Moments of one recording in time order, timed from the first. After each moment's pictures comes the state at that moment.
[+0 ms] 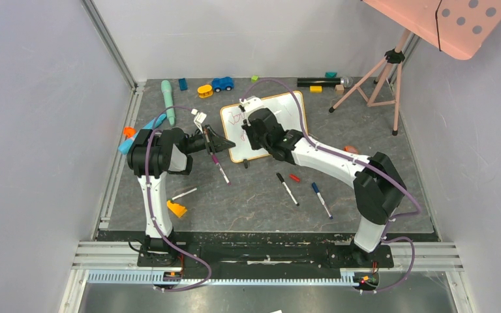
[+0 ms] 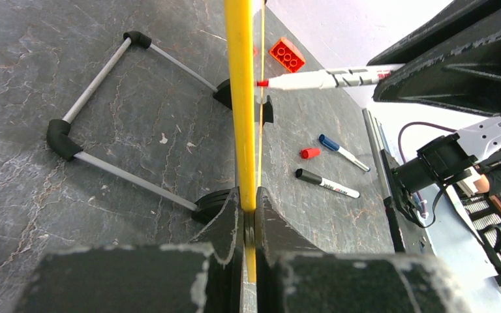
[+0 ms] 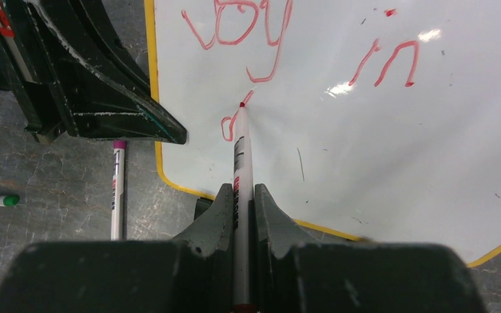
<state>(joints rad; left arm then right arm) -0.07 2.24 0.85 1.52 1.22 -0.79 0.81 1.78 1.37 -0.18 0.29 0.14</state>
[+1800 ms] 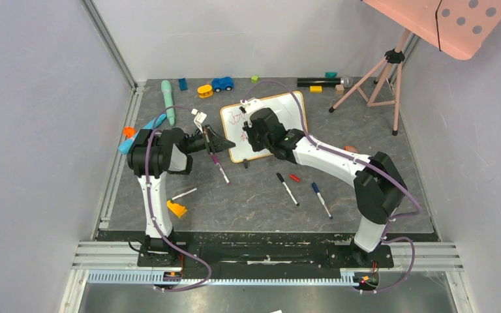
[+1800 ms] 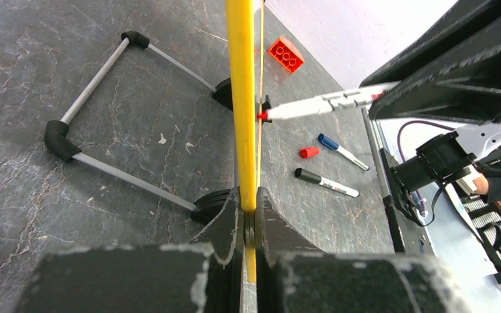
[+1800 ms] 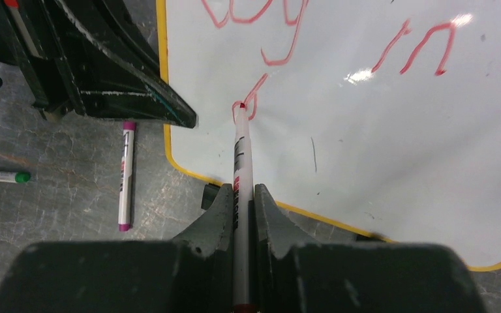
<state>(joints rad) -0.07 2.24 0.85 1.52 1.22 -0.79 0.79 1.77 1.34 -0.20 0.19 0.15</state>
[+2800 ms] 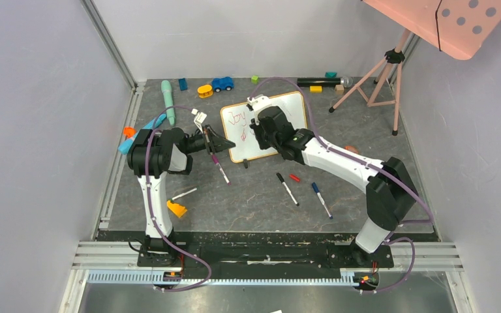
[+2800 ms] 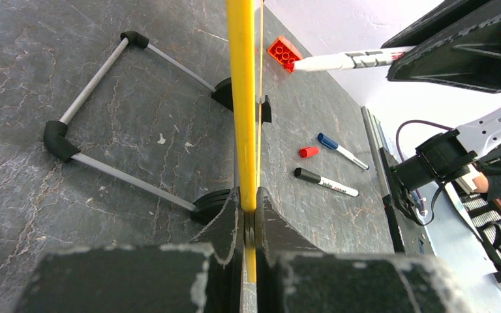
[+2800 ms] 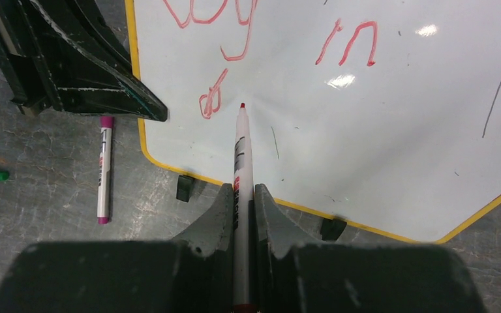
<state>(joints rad) -0.07 2.24 0.85 1.52 1.22 -0.79 0.77 1.68 1.31 -0.22 0.23 0.11</state>
